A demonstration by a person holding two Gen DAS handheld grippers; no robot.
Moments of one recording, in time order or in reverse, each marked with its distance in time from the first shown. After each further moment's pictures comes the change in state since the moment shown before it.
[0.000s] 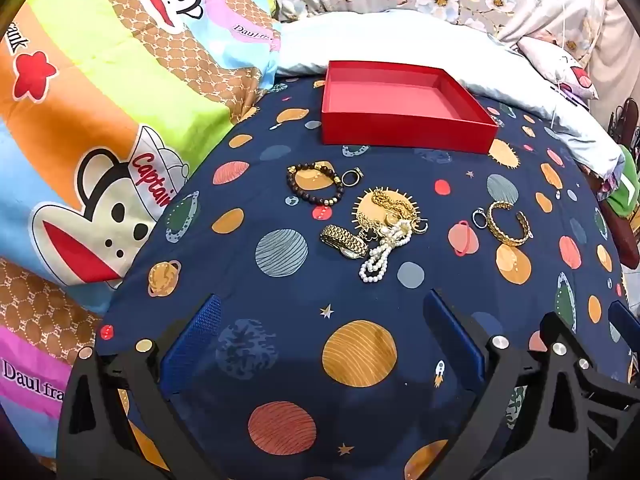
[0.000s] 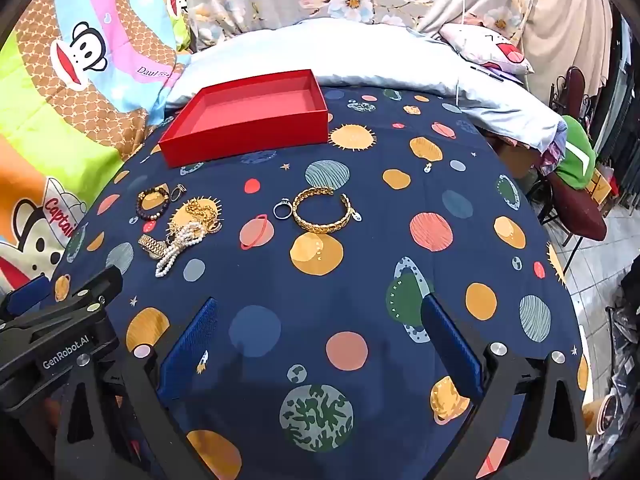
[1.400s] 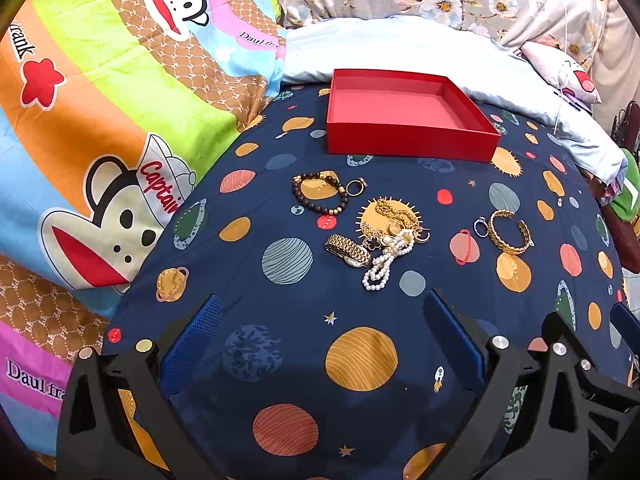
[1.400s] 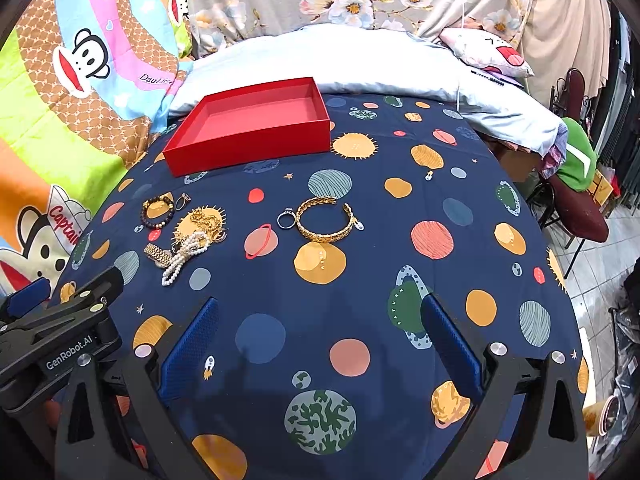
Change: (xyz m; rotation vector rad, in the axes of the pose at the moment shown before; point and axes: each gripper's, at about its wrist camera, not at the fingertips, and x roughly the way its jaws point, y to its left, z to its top) left arm -0.008 0.004 0.006 -0.002 -0.013 0.014; right arm -0.005 -0.002 0.002 0.014 -0.014 0.018
